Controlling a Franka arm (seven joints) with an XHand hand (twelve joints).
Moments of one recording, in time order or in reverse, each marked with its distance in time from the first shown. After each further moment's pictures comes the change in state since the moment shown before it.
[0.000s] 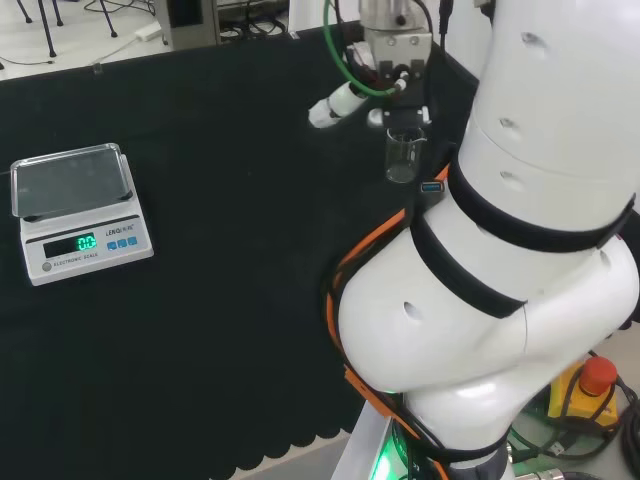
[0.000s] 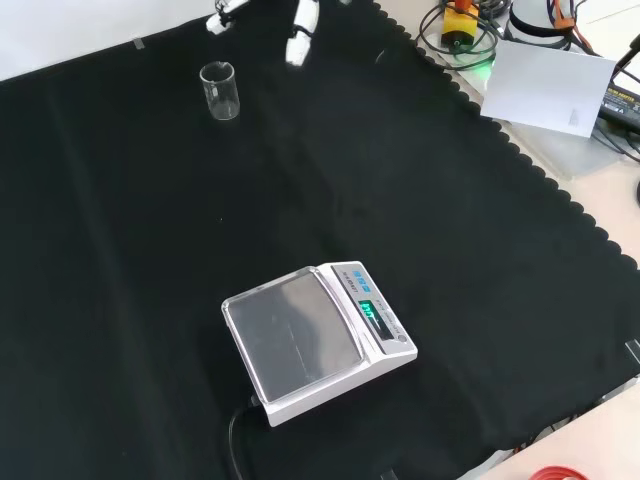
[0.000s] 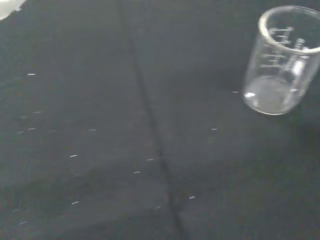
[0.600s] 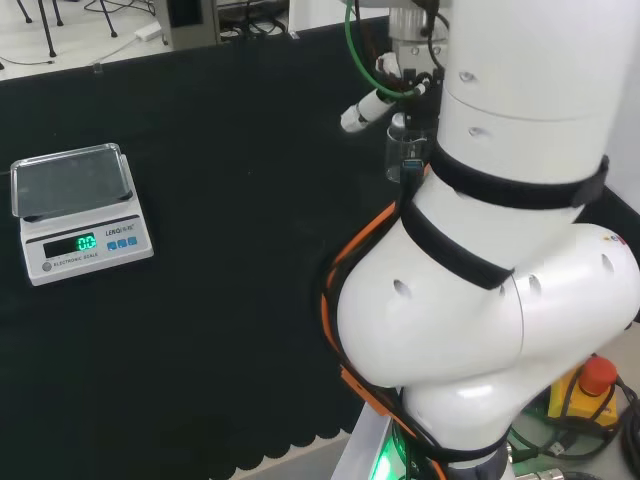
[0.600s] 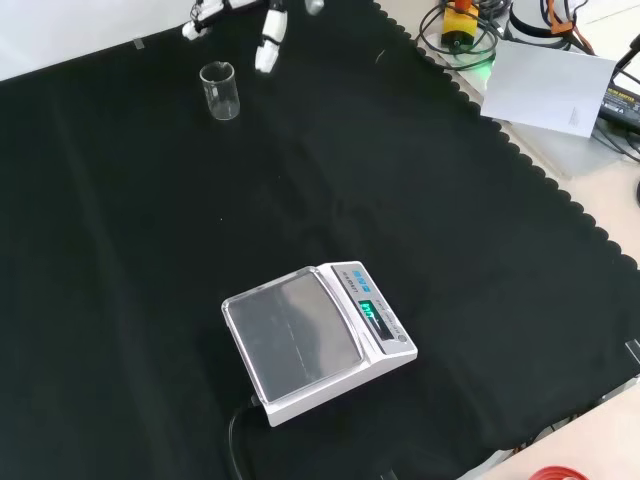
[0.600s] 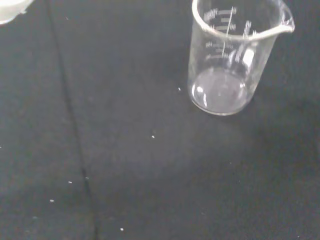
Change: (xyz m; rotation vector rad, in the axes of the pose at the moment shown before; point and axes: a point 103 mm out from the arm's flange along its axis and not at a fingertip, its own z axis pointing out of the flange) arm -0.045 0.056 0.033 0.043 0.001 0.075
